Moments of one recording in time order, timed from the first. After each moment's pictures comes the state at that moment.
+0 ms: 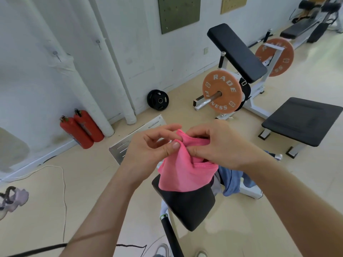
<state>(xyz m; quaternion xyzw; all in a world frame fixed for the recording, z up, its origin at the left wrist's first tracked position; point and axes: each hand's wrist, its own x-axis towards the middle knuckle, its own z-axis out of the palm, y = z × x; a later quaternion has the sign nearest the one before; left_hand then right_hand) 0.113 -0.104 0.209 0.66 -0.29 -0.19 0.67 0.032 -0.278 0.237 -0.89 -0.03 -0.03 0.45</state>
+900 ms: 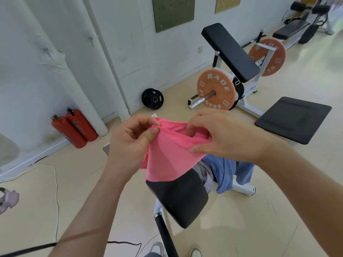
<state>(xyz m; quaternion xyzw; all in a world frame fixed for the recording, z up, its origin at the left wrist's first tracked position) 0.116 -0.109 0.212 0.70 -0.29 -0.02 0.66 0.023 -0.303 0.256 -0.98 -0.06 -0.01 0.20</state>
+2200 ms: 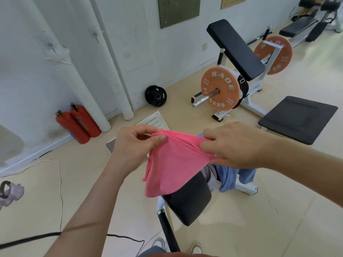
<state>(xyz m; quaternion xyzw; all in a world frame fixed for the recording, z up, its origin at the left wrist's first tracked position) 0.131 -0.095 0.203 0.78 -0.22 -0.10 0.58 0.026 -0.319 0.229 -0.97 -0.22 0.05 -0.08</state>
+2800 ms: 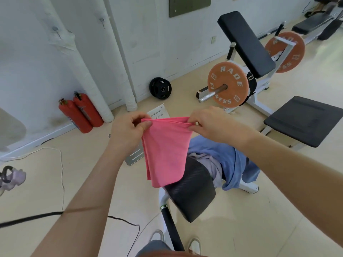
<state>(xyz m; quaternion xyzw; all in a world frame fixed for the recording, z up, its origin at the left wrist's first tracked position) 0.195 -0.072 0.173 0.87 -0.19 -0.01 0.46 0.124 -0.298 0.188 -0.99 -0.07 0.01 0.08</state>
